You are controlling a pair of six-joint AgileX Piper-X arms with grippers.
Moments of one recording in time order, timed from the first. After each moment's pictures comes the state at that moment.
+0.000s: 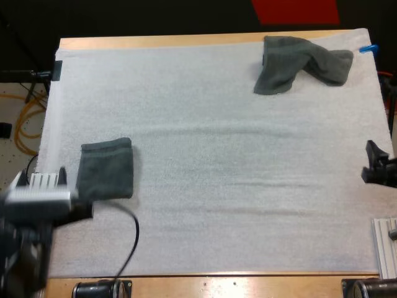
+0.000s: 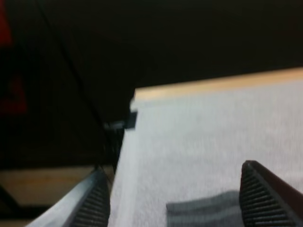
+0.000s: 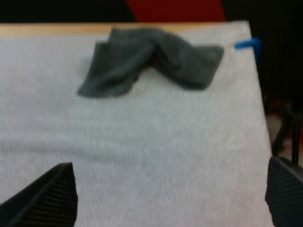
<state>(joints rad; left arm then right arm) 0.08 0.39 -1.05 1.04 -0.08 -1.63 0.05 0.63 -1.02 0.99 0.00 -1.88</state>
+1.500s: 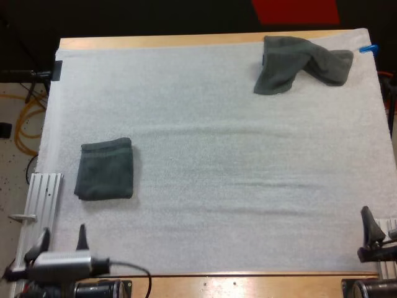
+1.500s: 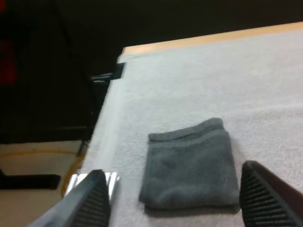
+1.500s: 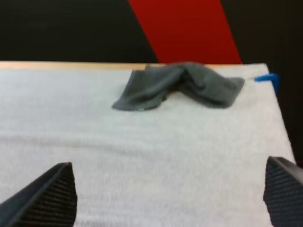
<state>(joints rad) 0.09 -0.01 -0.78 1.22 -0.05 -1.65 0.05 -0.01 -0.64 1.01 -0.08 -1.87</state>
